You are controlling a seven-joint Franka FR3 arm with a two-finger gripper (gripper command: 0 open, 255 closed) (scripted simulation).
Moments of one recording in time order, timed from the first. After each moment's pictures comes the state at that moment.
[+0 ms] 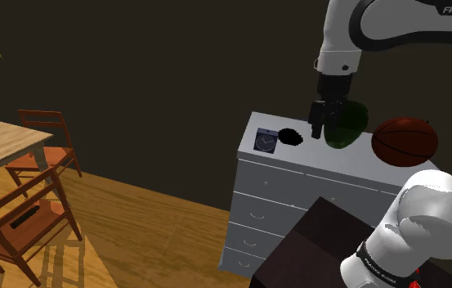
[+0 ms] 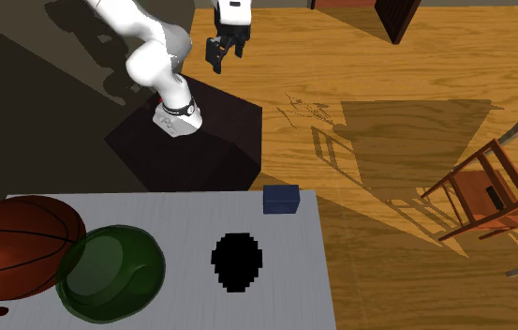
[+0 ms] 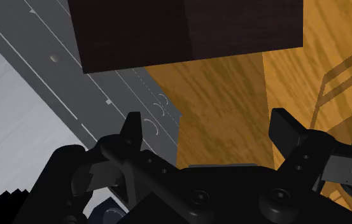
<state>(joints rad) 0.02 -0.76 0.00 -2.40 -0.02 1.47 0.12</state>
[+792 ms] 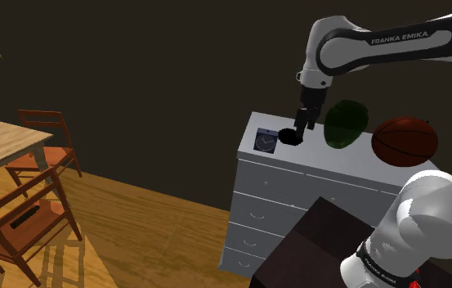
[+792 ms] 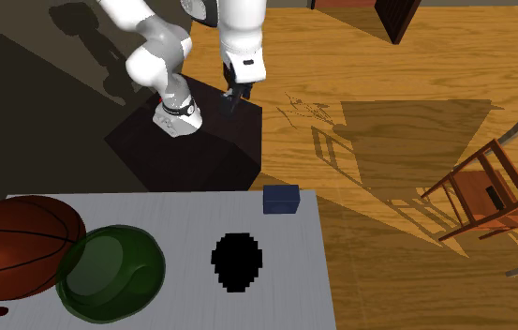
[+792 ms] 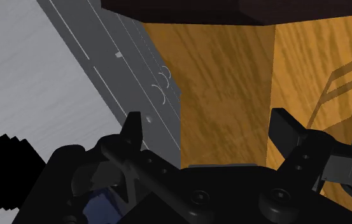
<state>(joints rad) 0.01 -0.55 -0.17 -2.41 -0.13 1.77 -0.15</state>
